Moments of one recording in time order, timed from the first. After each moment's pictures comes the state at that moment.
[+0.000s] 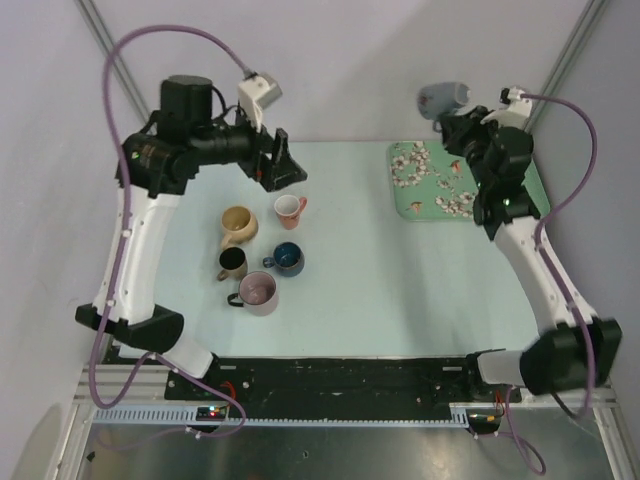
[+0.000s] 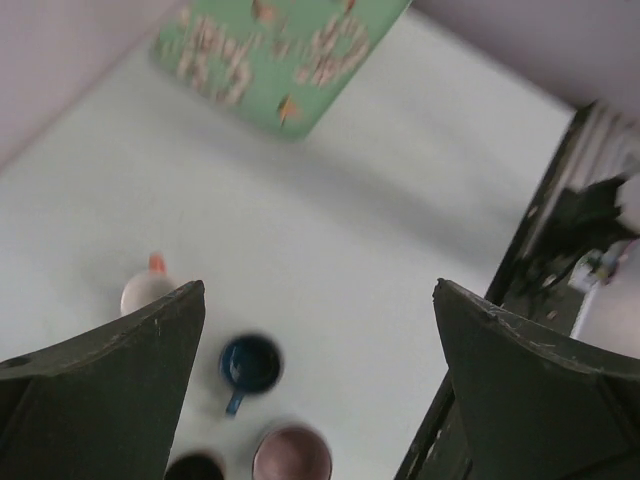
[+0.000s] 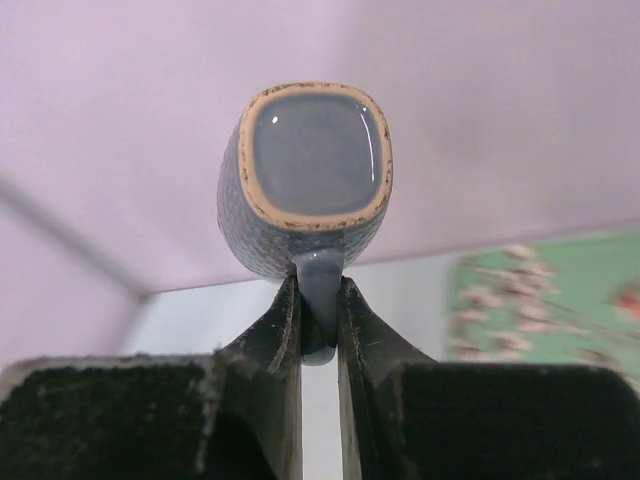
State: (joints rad) left arm -0.38 1.57 2.18 -1.17 0.56 0.19; right arm 0.10 1.38 1.29 0.13 0.01 0.43
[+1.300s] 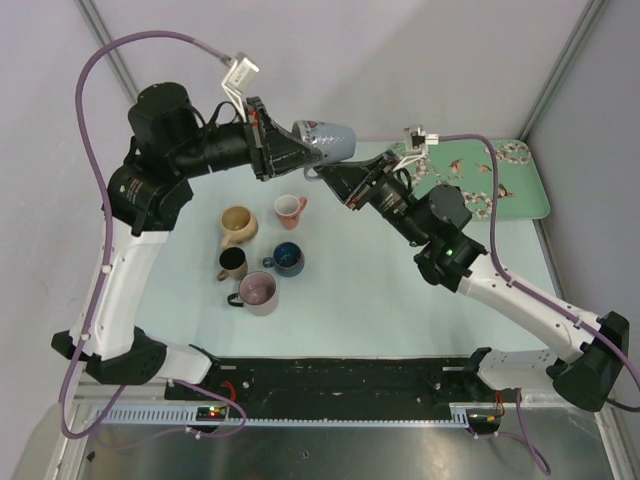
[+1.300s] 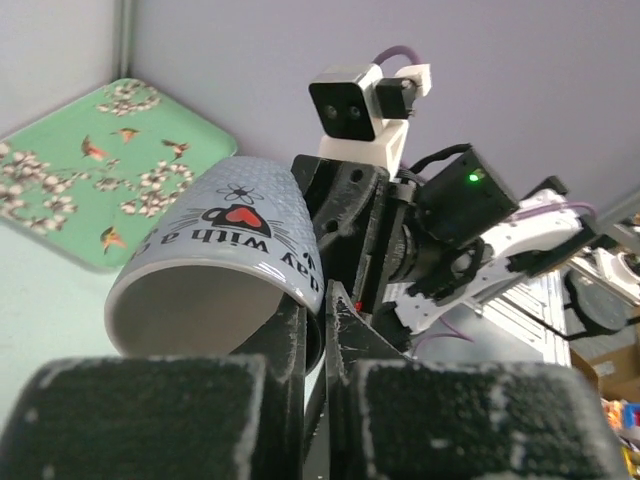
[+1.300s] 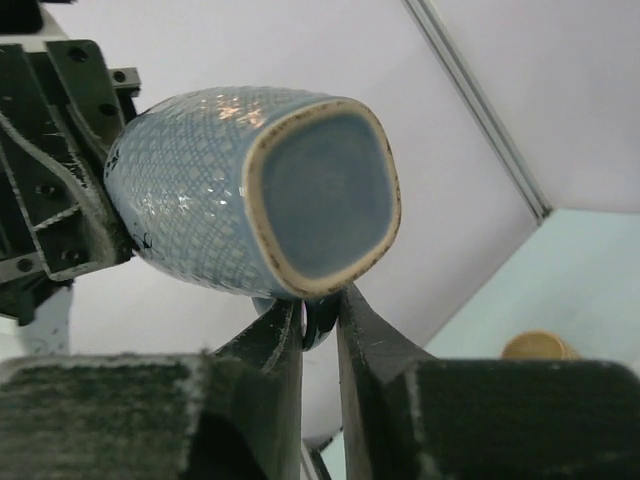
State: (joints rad) left arm -0.51 1.41 2.09 -0.69 0.74 -0.42; right arm 0.85 1.22 1.16 0.50 -0.03 0.73
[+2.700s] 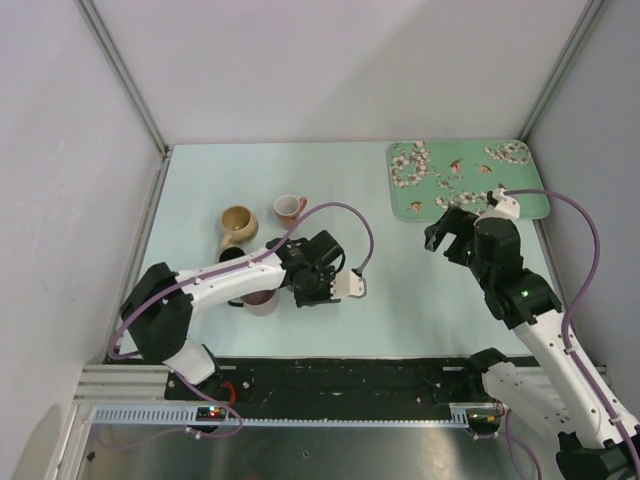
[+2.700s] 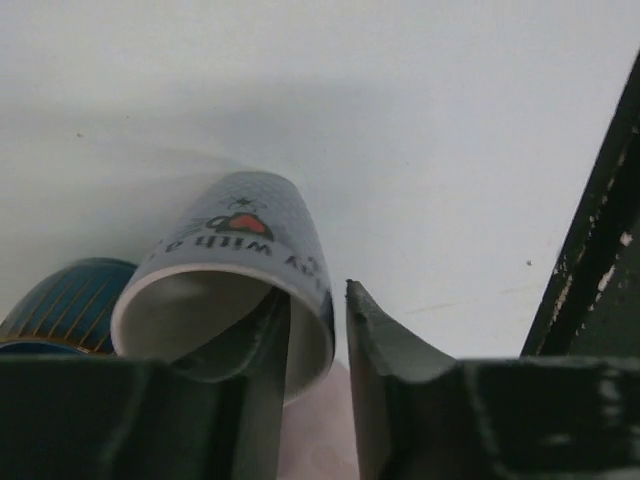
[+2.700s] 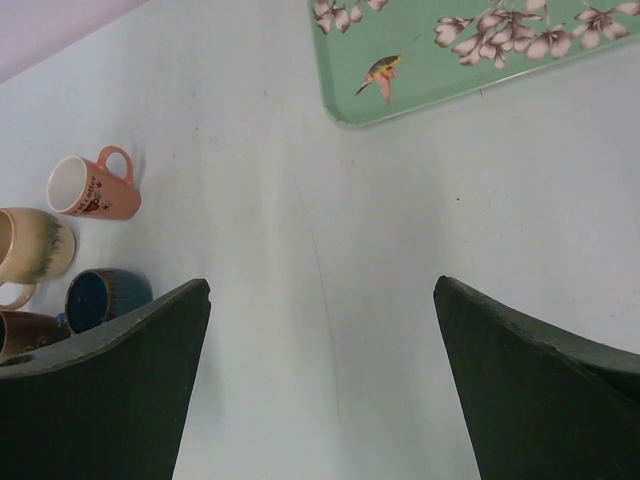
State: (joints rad) left arm -0.91 1.57 1.09 -0.80 0.14 0.64; right arm 0.39 0.76 0.86 -0.54 0.26 0.58
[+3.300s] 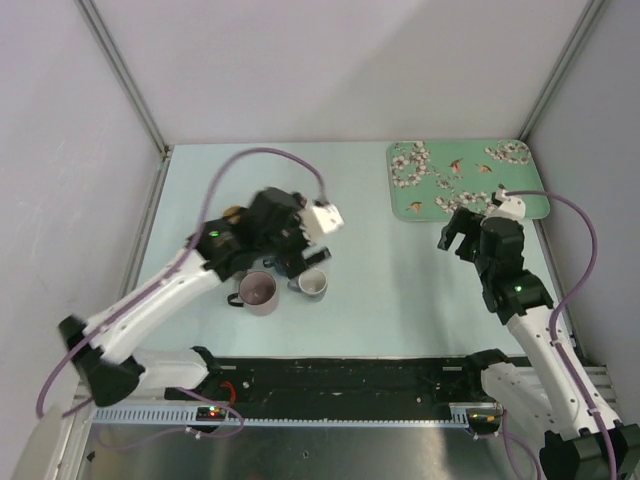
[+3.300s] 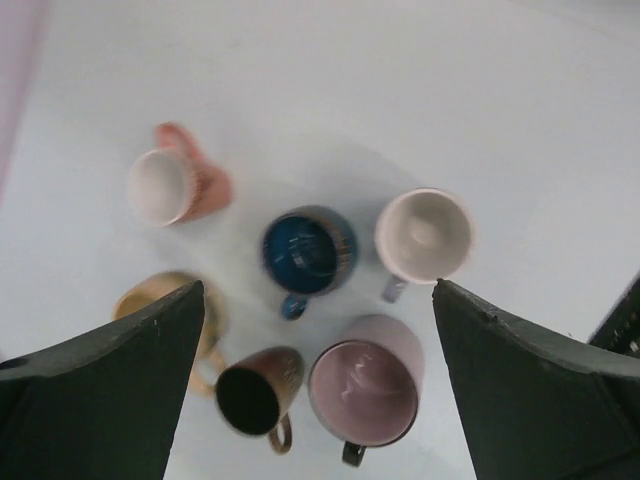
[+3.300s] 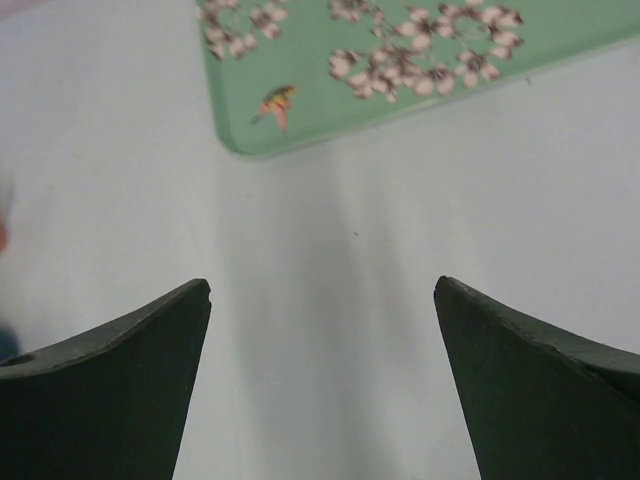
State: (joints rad) left arm -0.85 1.27 1.30 -0.81 -0.04 0.44; right arm 0.24 0.79 0.78 -0.42 0.26 0.40
